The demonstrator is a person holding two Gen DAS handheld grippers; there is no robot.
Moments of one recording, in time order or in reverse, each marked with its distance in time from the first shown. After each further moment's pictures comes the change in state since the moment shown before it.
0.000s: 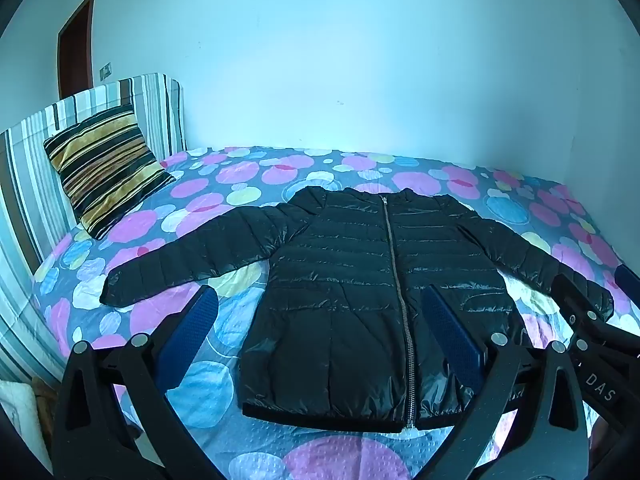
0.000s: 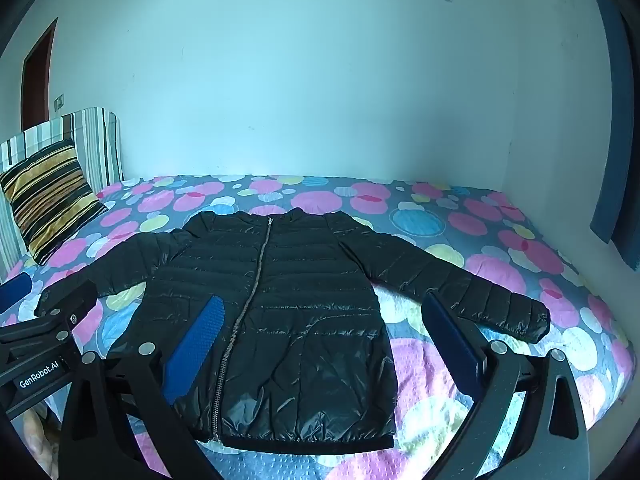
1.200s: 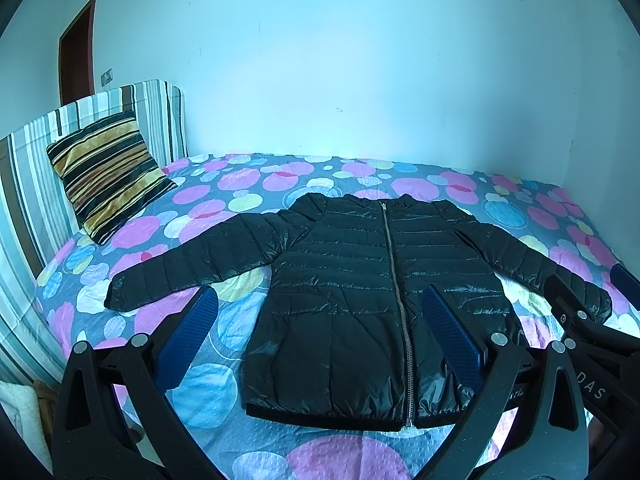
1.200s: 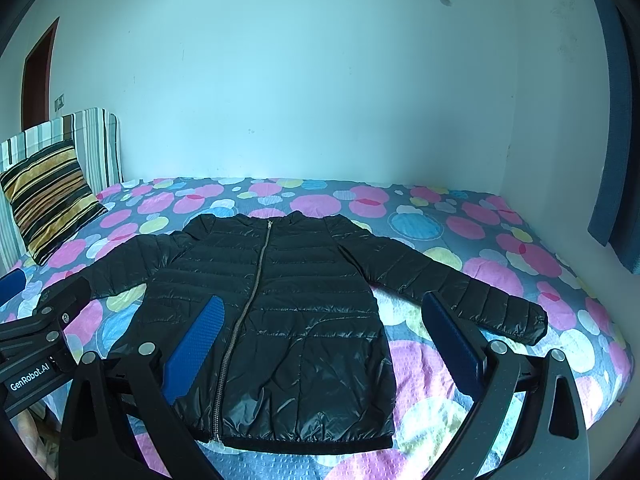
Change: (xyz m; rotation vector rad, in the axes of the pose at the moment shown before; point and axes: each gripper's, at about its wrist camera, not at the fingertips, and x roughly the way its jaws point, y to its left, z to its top) left arm -0.013 0.002 0.008 -0.003 -0.017 0.000; right arm -0.002 0.000 0.000 -0.004 -0.008 -0.006
